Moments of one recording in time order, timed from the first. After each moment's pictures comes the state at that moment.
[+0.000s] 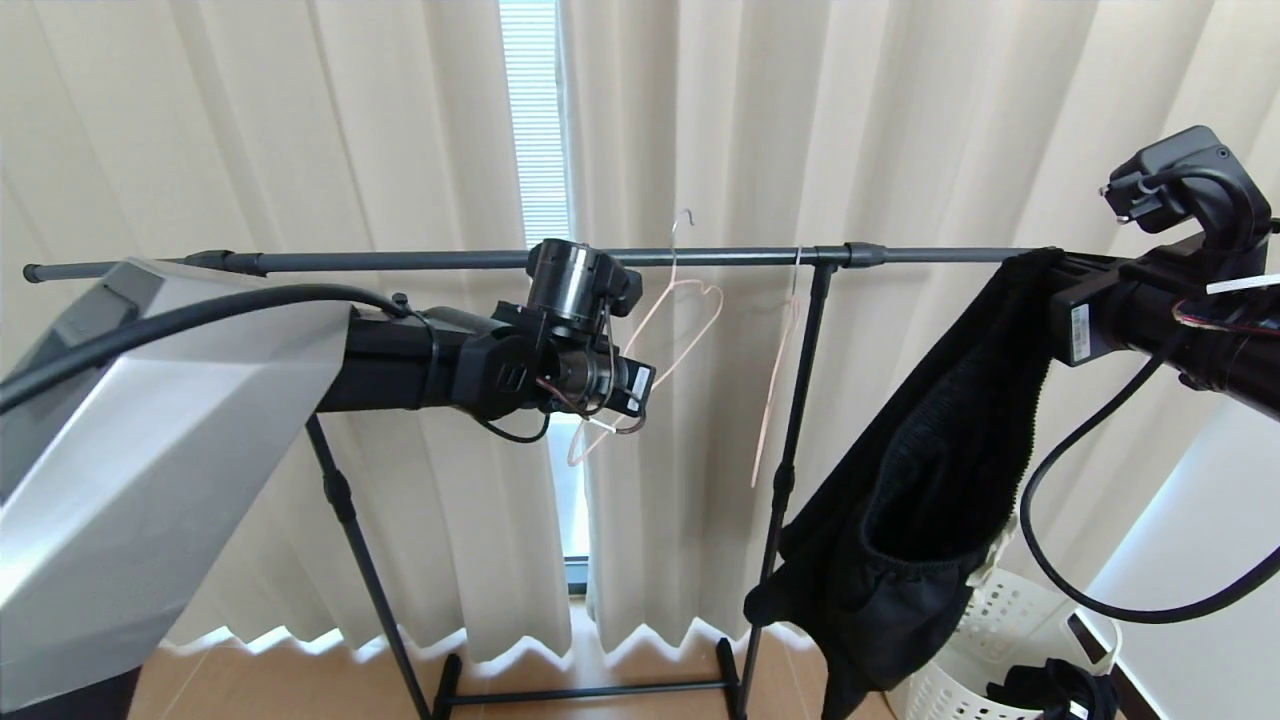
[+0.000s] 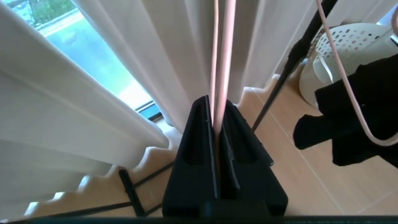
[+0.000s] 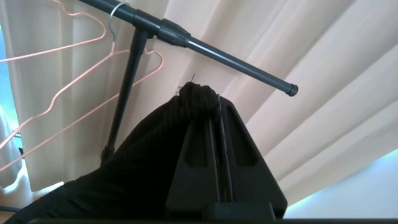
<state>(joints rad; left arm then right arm) -0.54 2.23 -1.73 0.05 0.12 0.05 0.19 1.49 -0.89 -0.53 -0.17 -0.37</state>
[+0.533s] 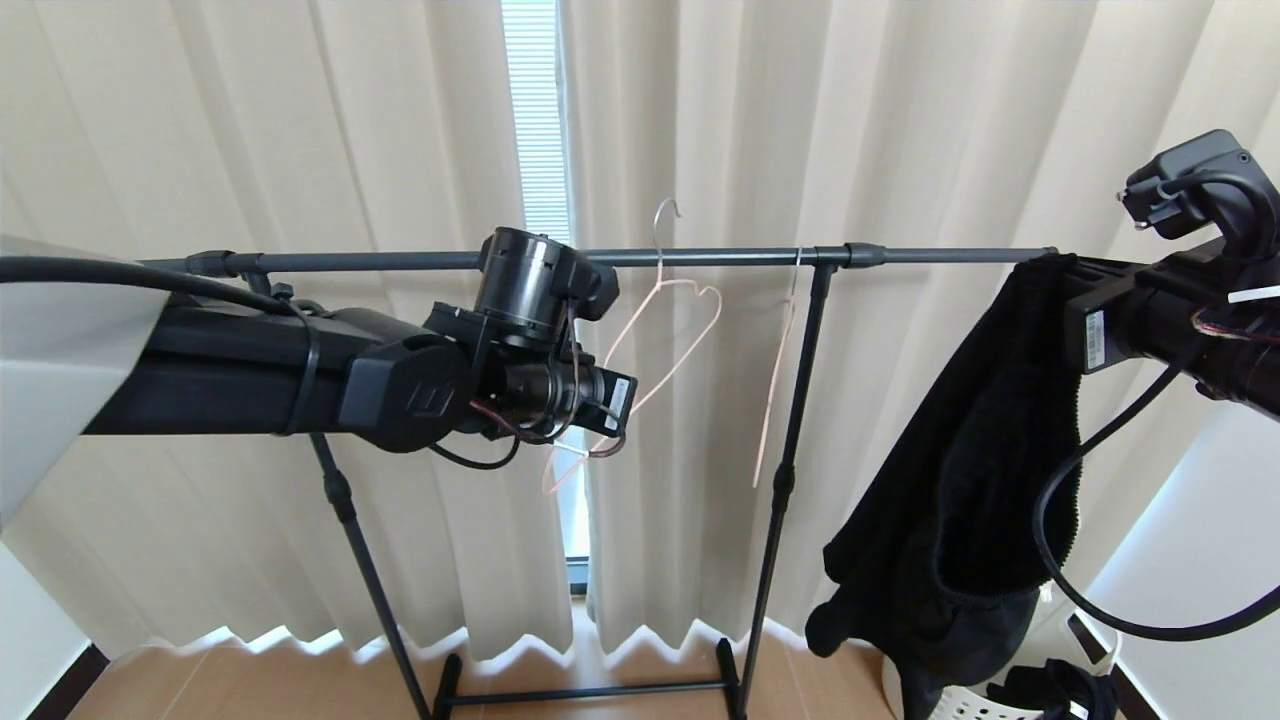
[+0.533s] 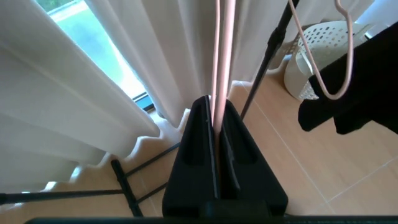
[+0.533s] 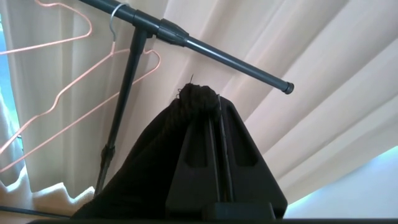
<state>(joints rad) -0.58 2.00 -1.43 -0.02 0.11 0.00 0.19 1.46 -0.85 -0.53 -0.17 -0.37</state>
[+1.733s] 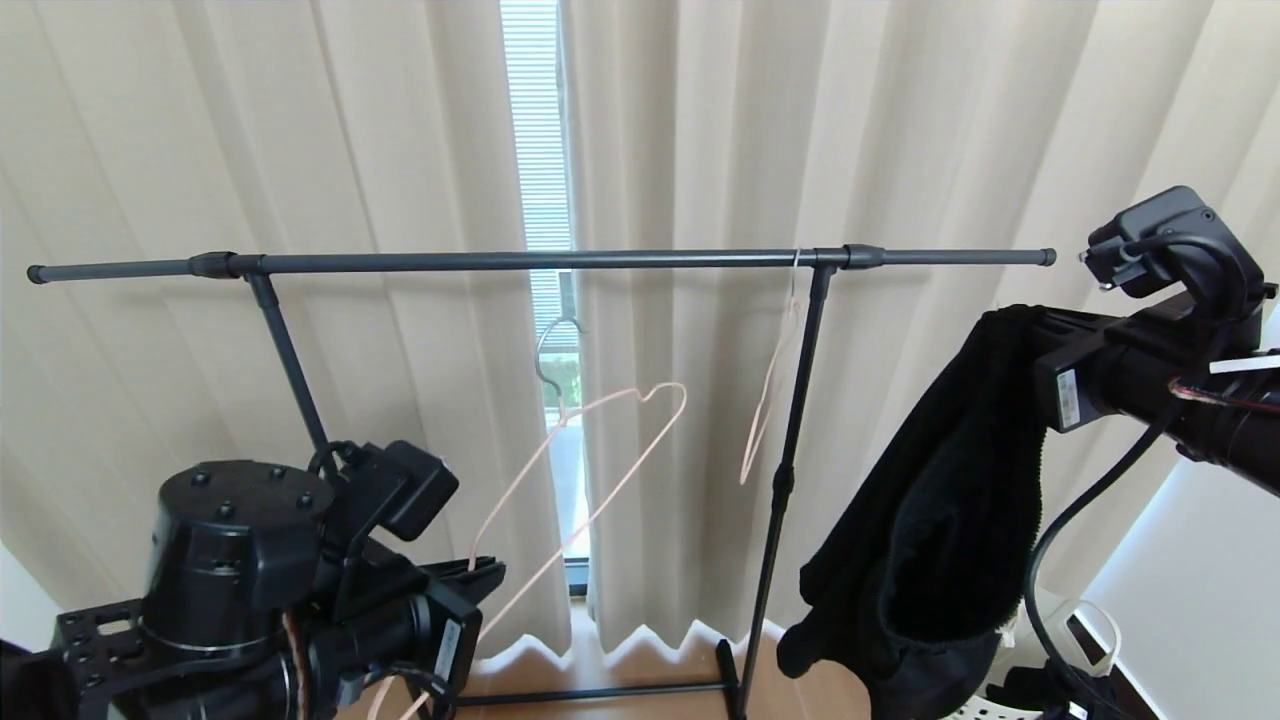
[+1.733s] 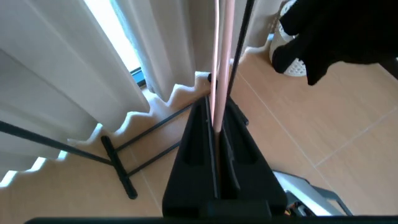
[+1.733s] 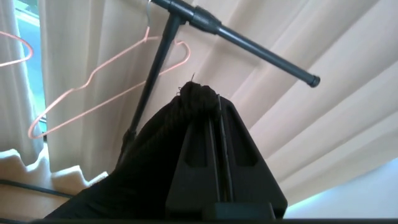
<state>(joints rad) -0.64 1.49 -0.43 -0.51 0.10 -0.02 0.33 1.41 -0.74 -0.53 -0.28 -0.36</state>
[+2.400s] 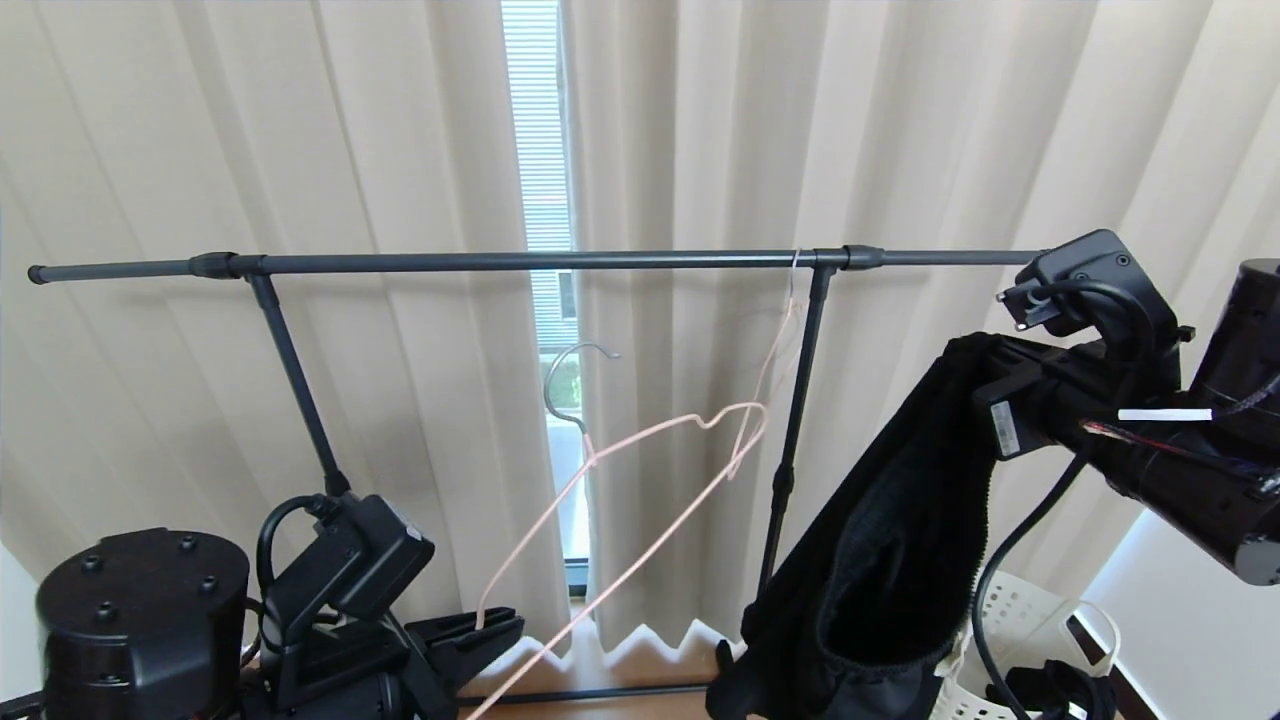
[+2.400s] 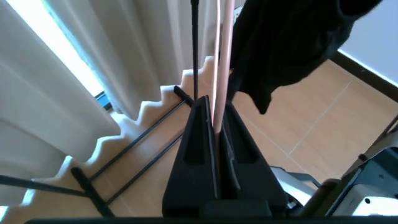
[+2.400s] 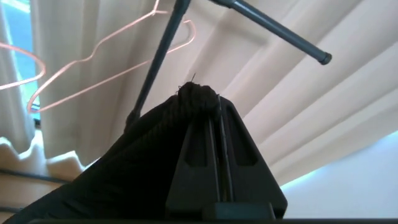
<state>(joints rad) -0.69 1.42 -0.27 -0.70 -0.10 0.01 0.47 1.49 -0.69 -0.67 -0.51 -0.35</state>
